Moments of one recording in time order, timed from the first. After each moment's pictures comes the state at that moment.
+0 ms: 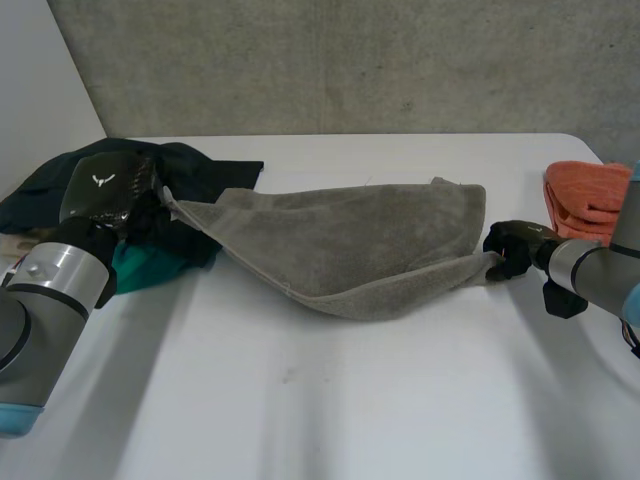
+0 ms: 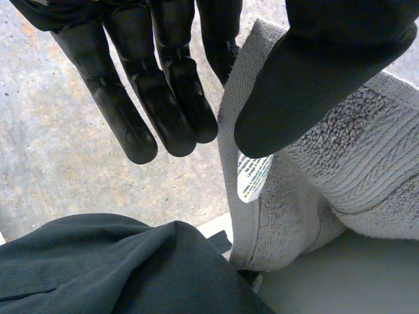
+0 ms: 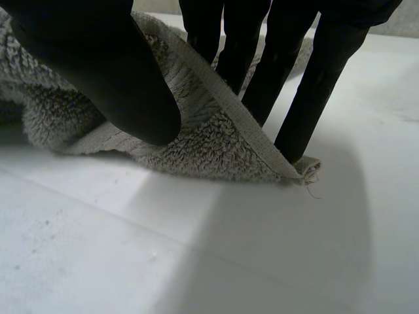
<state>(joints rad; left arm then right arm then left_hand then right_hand) 4.49 -1.65 -1.91 3.65 -1.38 3.19 1.64 -0.74 1.11 0.18 1.22 3.07 1.15 1.20 1.19 1.20 1.01 1.14 1.15 1.14 1.14 0.97</state>
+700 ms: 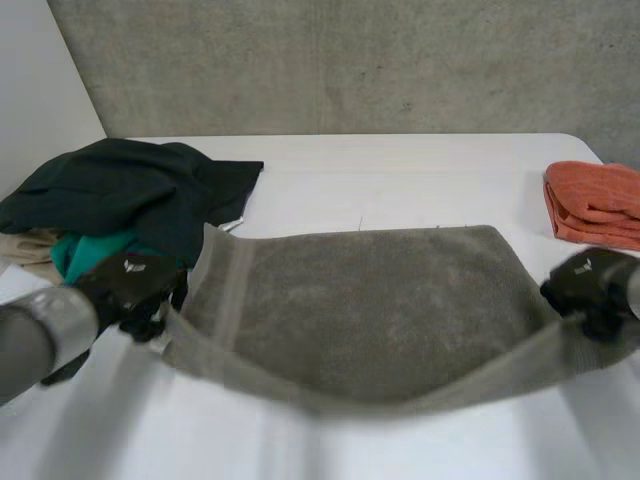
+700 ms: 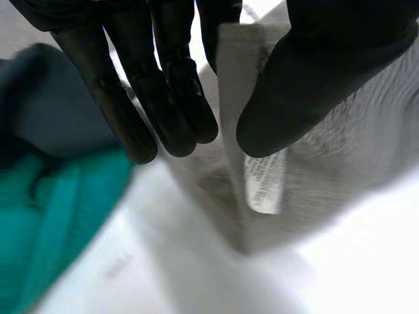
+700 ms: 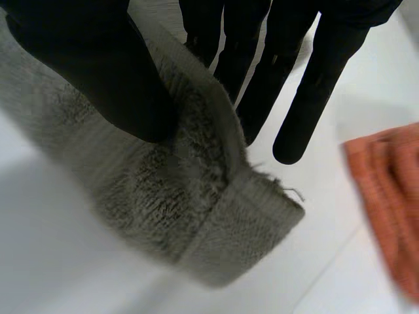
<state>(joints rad) 4.52 -1.75 -1.71 2.93 -1.32 3.62 1.56 -1.19 1.47 0.51 1.32 2.11 1.15 1.20 1.19 1.20 1.01 1.14 1.18 1.19 1.20 1.00</state>
